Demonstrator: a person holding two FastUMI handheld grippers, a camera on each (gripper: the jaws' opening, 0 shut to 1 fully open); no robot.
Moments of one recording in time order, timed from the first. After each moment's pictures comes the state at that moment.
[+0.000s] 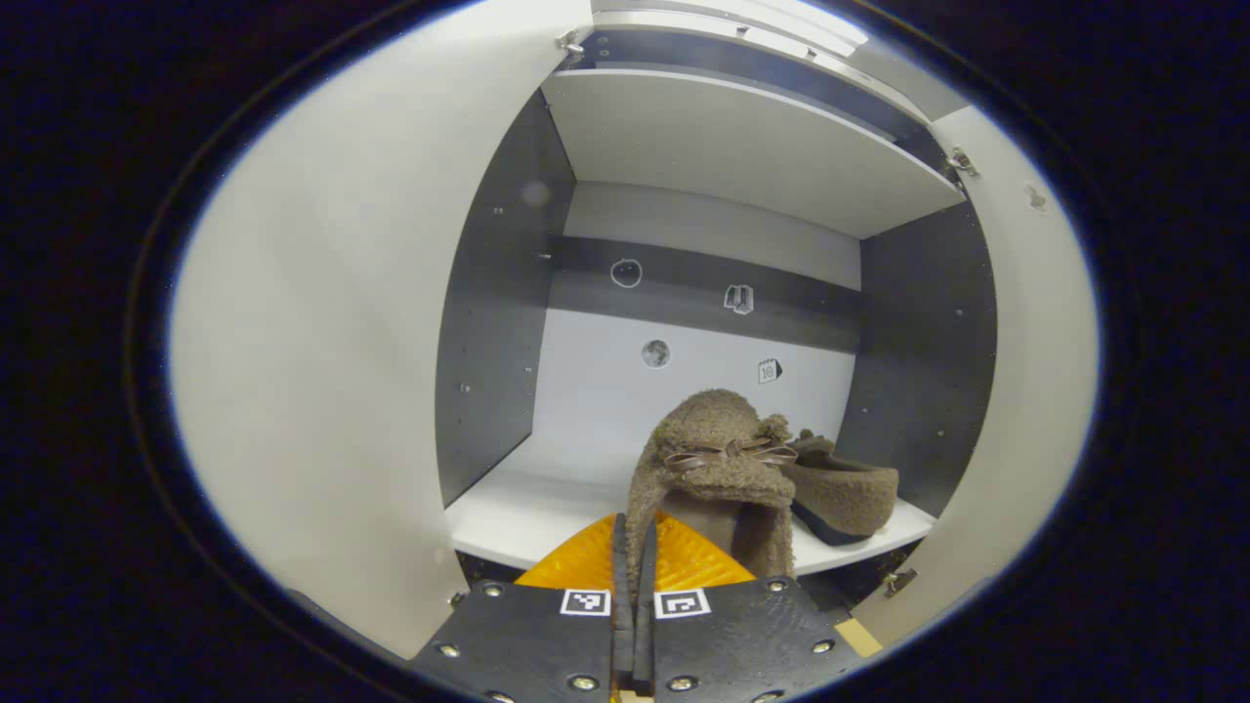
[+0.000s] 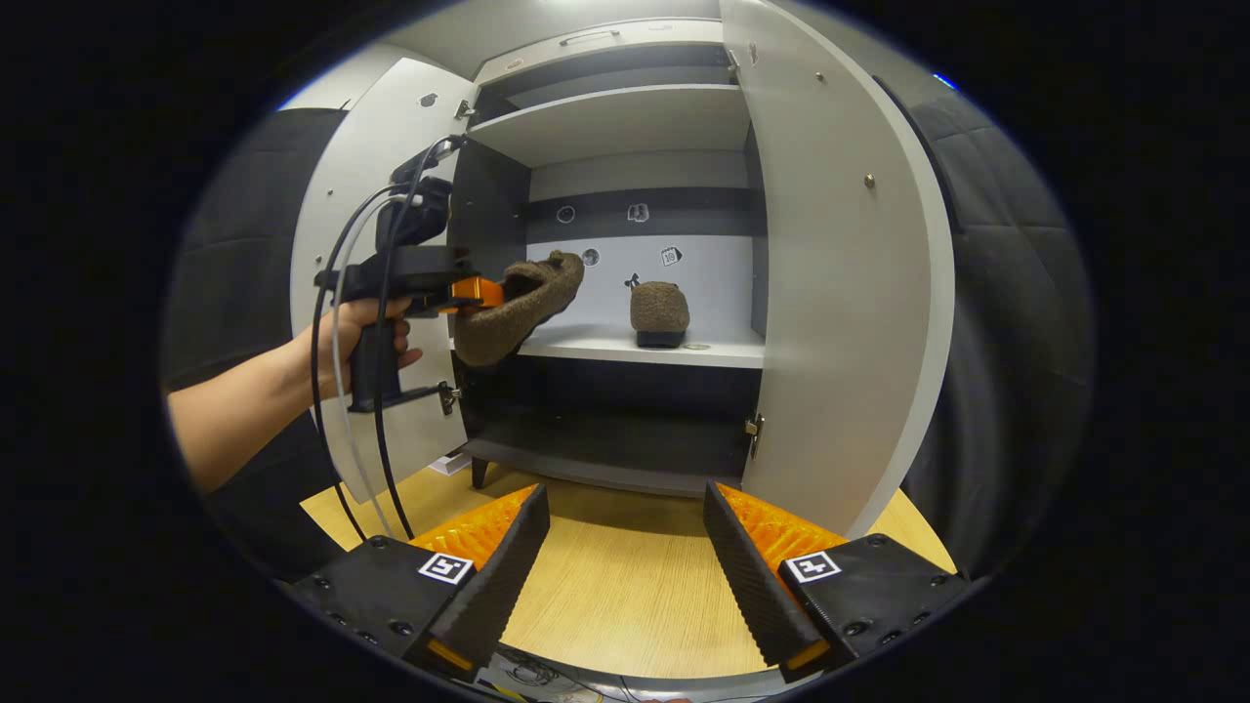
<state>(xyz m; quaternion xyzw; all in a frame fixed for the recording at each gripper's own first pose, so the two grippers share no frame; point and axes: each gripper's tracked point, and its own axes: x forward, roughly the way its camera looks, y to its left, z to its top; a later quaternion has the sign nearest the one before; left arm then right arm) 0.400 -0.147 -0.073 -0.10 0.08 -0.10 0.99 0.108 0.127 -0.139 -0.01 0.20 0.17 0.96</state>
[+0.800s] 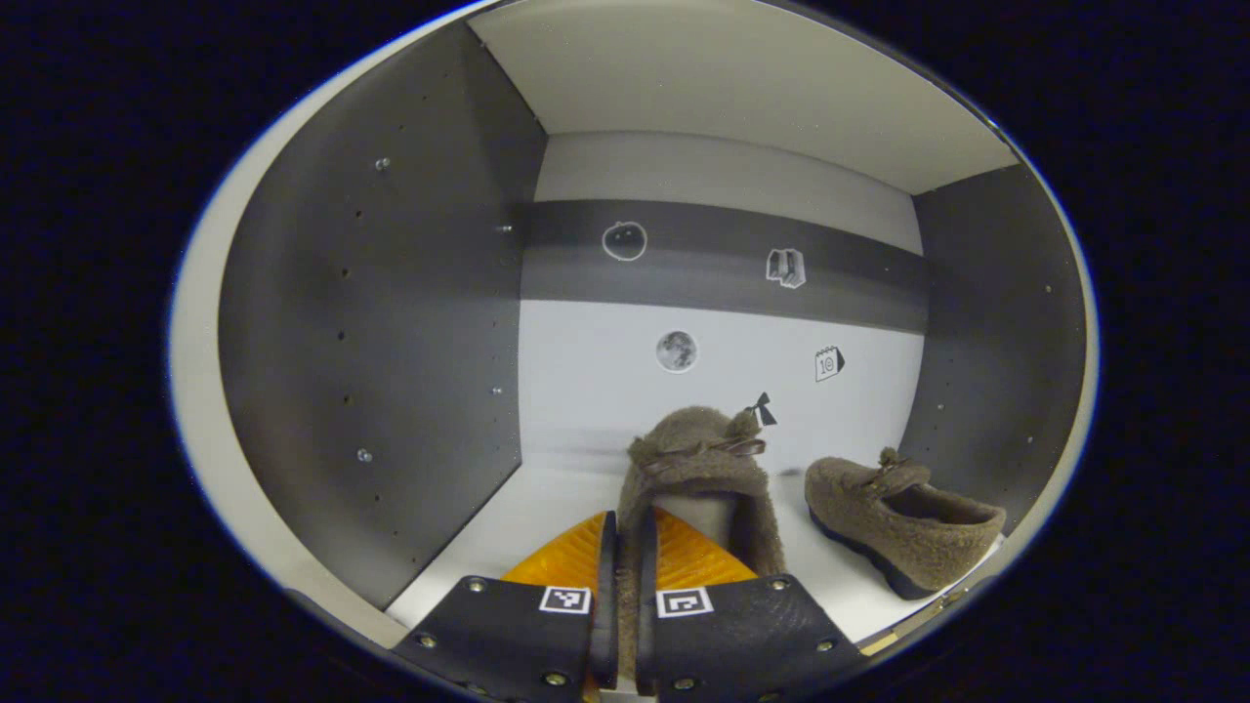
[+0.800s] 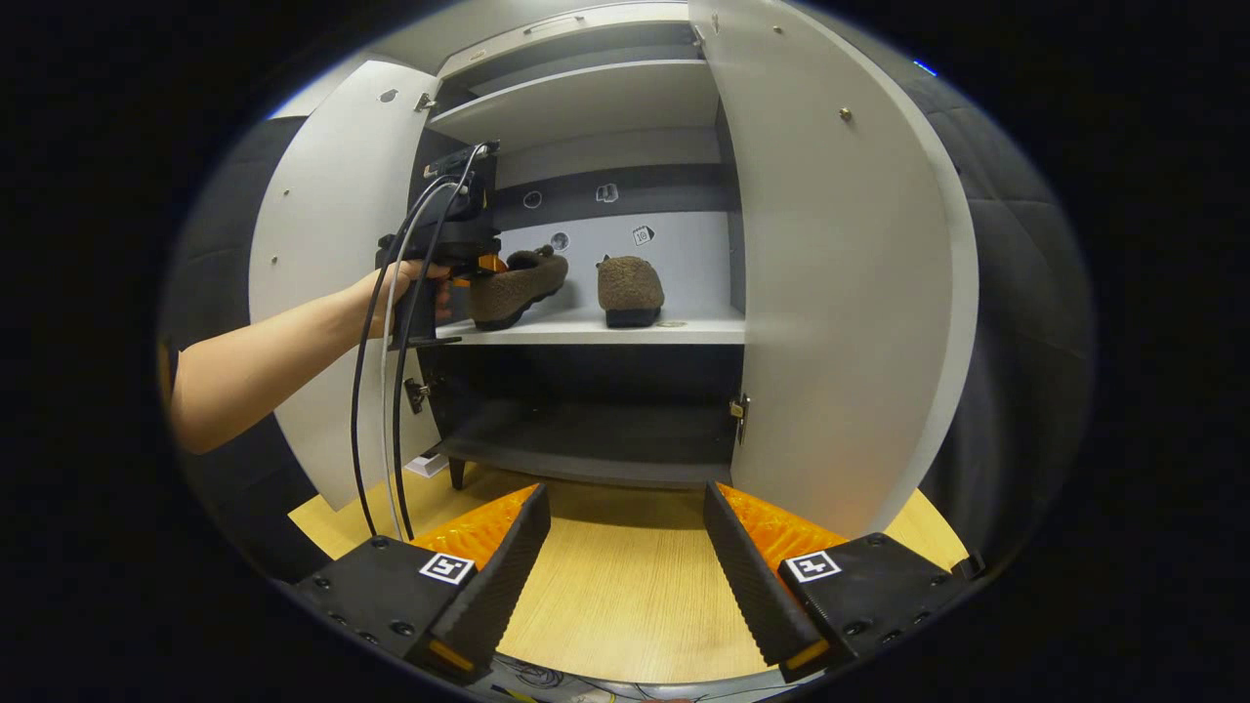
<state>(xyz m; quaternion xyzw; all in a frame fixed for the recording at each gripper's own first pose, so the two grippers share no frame) 0.506 -0.158 -0.083 -0.04 0.11 -0.08 0.99 0.127 0.120 -0.158 0.01 0.22 0.15 0.96</state>
